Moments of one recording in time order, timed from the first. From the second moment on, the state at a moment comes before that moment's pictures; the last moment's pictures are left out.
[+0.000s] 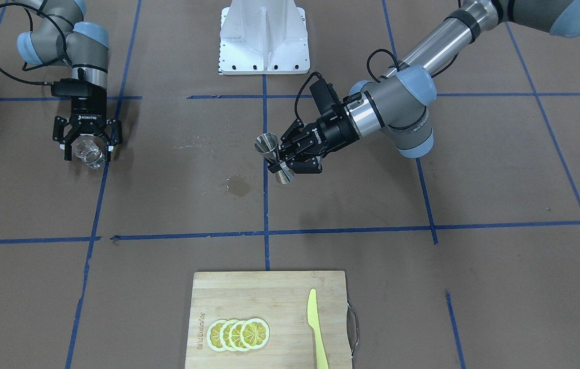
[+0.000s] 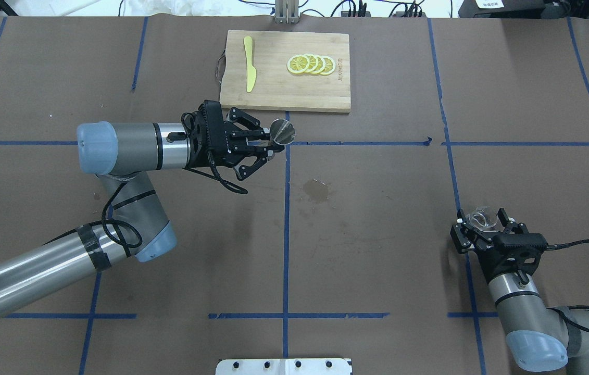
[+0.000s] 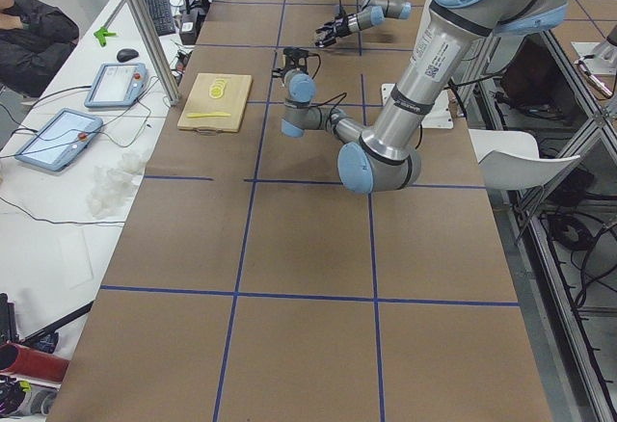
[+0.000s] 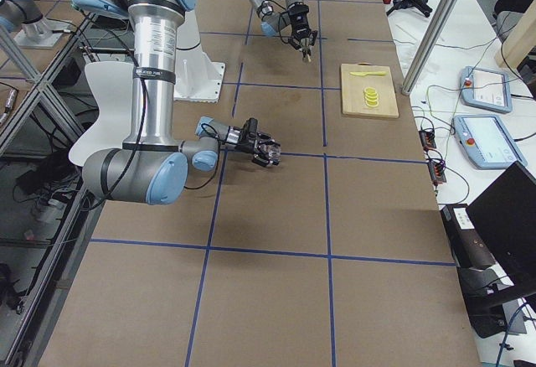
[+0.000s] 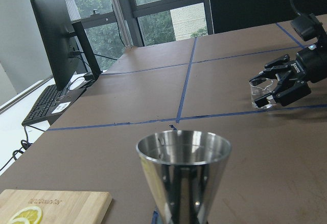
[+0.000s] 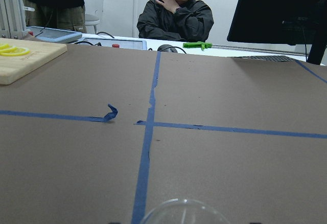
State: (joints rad) left arm -0.61 -2.22 -1.25 -3.16 -1.87 -0.07; right arm 0.11 -1.71 1.69 -0.77 0.49 1.45
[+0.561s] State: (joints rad) left arm -0.61 -2.22 -1.25 -3.16 -1.87 -0.07; right arm 0.10 -1.71 1.68 -0.77 0.49 1.46
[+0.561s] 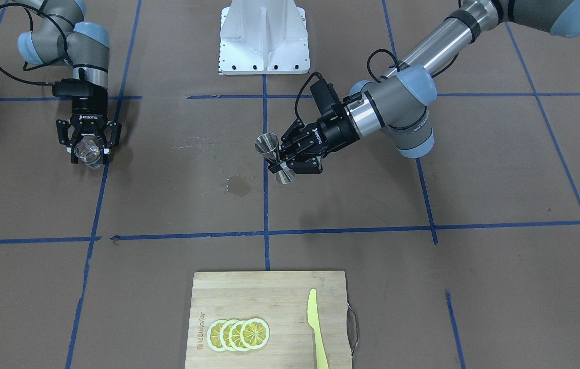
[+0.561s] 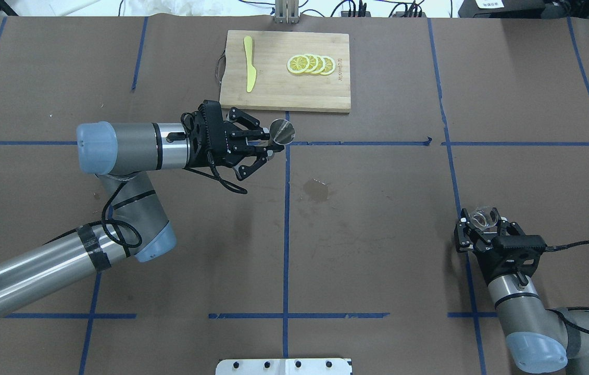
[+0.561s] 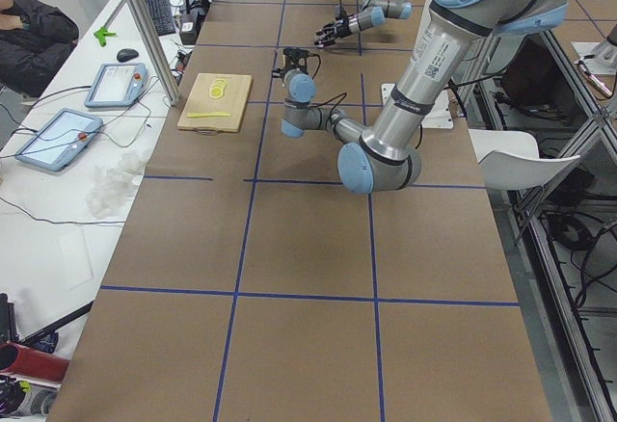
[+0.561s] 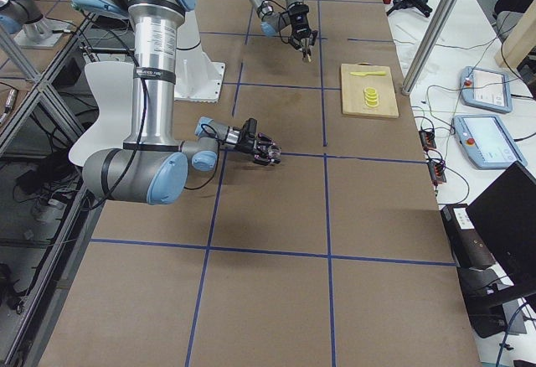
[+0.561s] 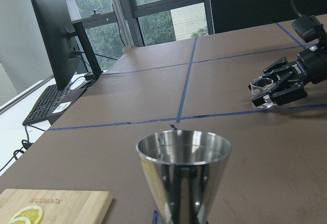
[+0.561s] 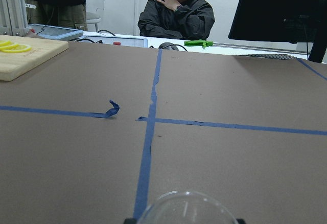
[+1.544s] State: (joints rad) left arm -0.61 -2.22 -1.25 -3.16 -1.87 -0.07; right arm 0.10 -1.71 1.71 -0.76 0.49 1.45
